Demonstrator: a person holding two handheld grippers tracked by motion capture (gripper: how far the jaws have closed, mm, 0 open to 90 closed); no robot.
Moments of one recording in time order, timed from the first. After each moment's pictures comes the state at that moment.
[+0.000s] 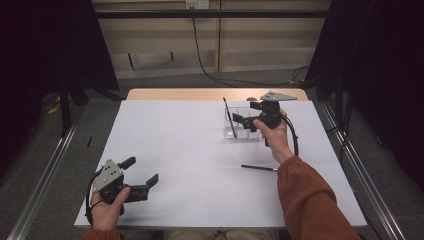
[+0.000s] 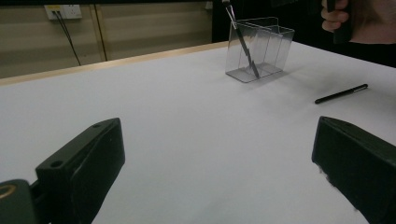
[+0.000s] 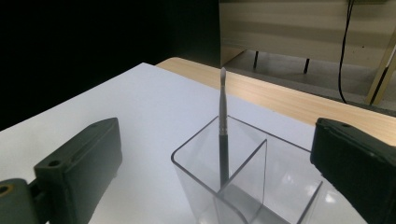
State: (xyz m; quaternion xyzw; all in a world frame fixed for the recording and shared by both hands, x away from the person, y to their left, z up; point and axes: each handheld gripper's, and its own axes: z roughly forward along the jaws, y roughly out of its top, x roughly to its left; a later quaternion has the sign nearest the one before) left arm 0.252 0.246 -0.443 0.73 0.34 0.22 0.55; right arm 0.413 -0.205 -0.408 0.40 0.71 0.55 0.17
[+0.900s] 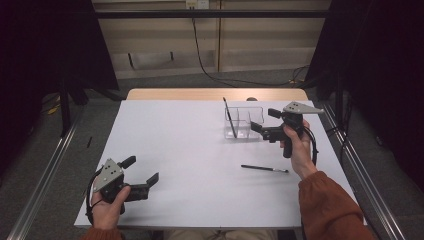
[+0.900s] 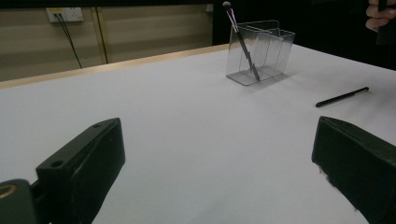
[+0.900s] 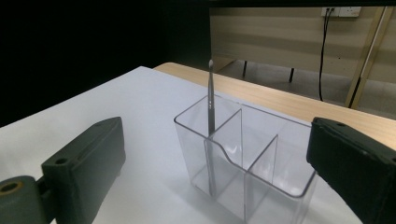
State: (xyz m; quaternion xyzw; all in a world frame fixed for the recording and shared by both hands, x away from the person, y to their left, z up) left arm 0.253 0.245 -0.442 0.73 0.34 0.22 0.55; right arm 0.359 -0.246 -0.399 0.40 0.70 0.56 0.20
